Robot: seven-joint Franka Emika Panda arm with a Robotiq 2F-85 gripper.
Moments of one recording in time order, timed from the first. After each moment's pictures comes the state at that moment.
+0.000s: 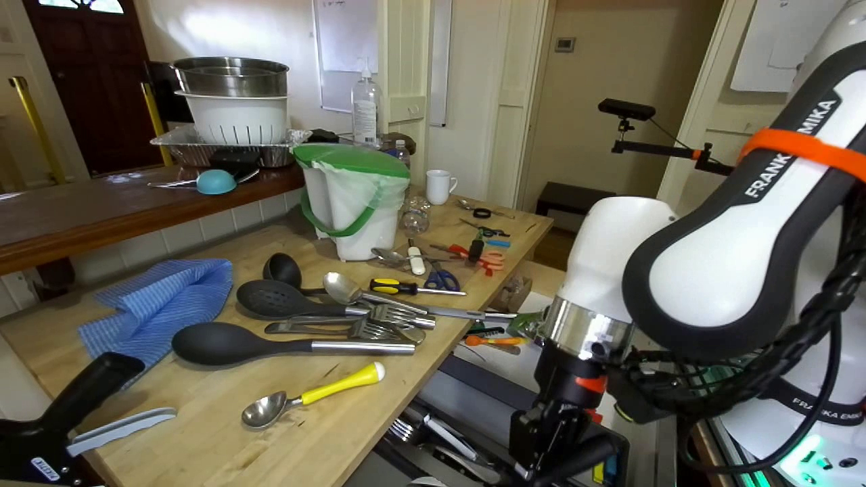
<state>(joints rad) 0.05 0.01 0.55 -2.62 1.17 2.87 0.18</state>
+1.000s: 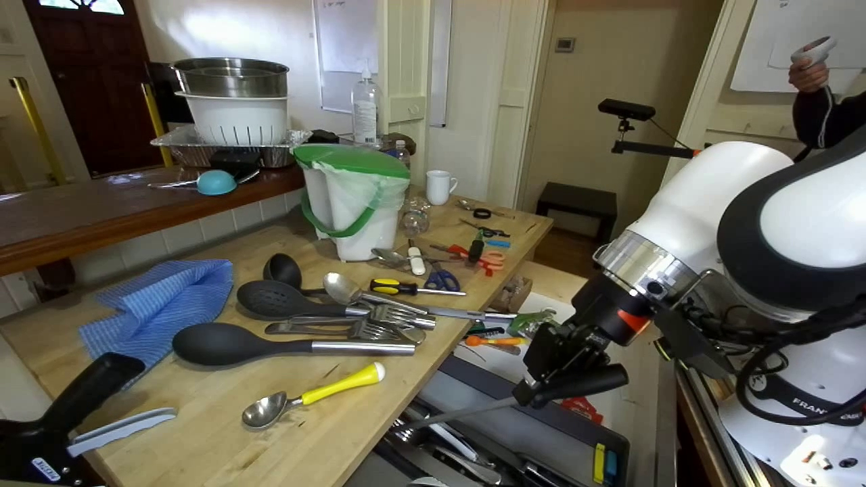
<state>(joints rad) 0.05 -0.29 0.64 -2.75 1.40 3.06 0.17</state>
